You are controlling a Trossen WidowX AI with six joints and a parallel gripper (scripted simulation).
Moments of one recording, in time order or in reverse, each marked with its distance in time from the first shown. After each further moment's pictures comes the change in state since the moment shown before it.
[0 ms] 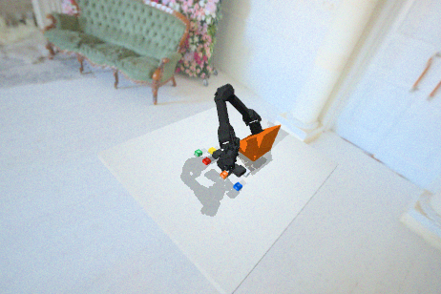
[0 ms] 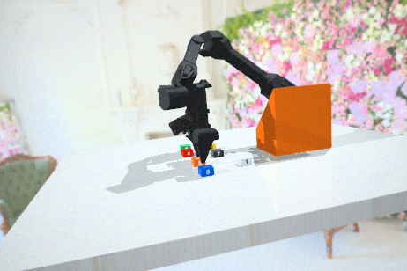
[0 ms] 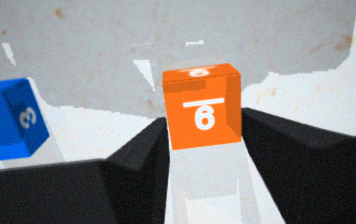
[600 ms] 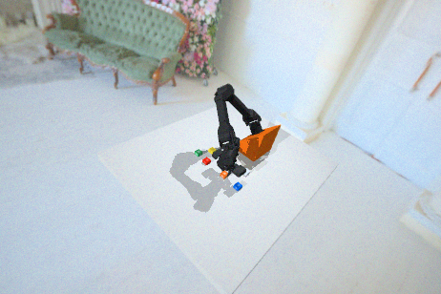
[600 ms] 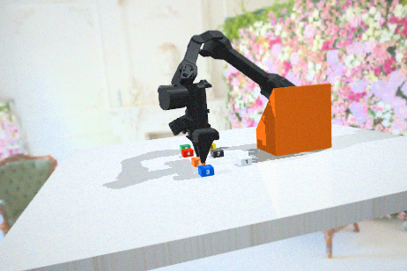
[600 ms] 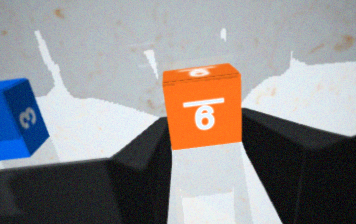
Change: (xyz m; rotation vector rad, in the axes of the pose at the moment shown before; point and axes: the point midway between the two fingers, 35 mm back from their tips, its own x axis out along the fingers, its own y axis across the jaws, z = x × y) arm 0.000 0.000 0.000 0.000 0.000 0.000
